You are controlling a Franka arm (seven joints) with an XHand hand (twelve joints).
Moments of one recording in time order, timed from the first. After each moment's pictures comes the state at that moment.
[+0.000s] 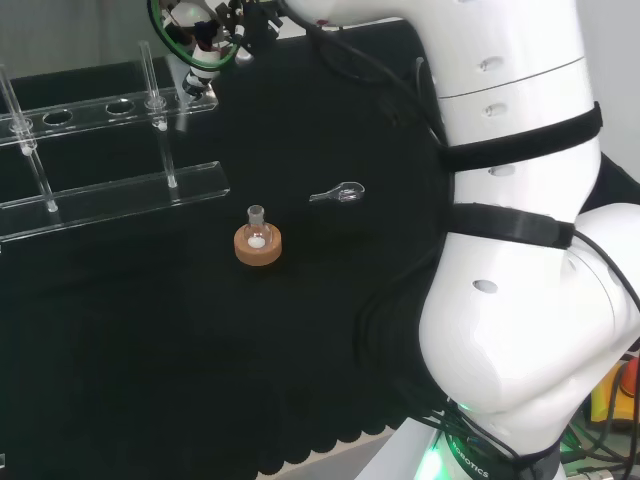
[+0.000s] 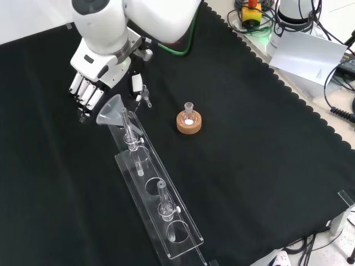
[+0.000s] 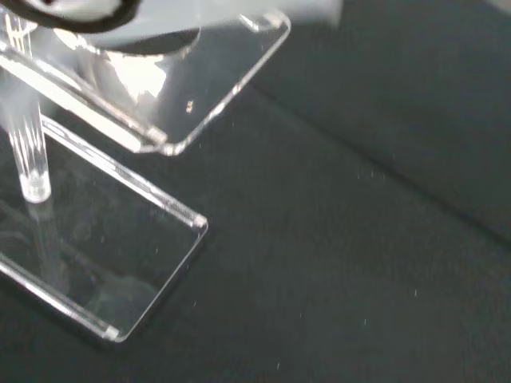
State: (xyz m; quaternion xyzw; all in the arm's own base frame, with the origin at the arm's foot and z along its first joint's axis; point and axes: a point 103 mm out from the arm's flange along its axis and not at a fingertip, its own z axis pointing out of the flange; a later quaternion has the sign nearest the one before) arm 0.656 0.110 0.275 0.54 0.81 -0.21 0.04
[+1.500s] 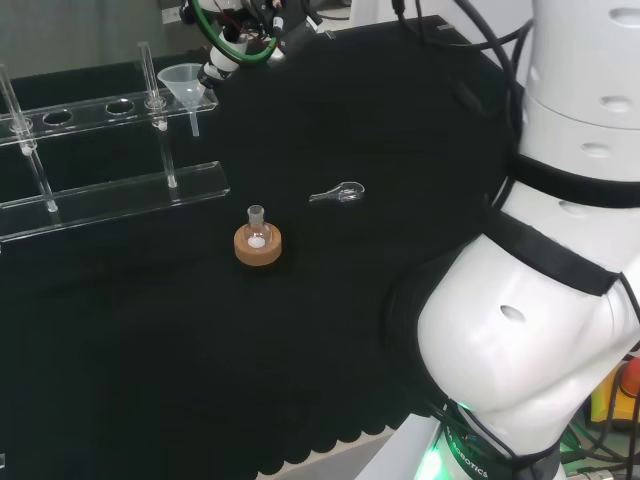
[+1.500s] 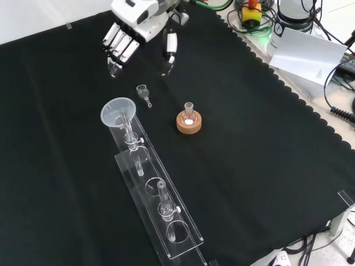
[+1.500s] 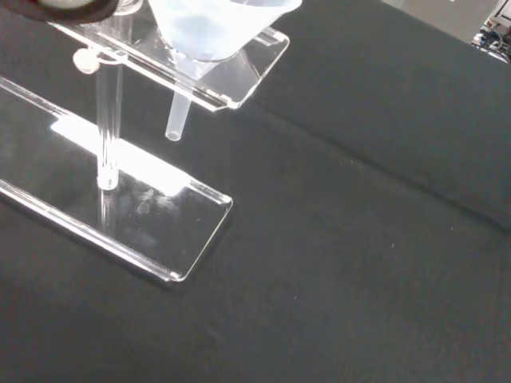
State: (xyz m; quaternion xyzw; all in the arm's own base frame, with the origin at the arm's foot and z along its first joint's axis) arm 0.542 0.091 0.336 0.57 0.80 -0.16 0.06
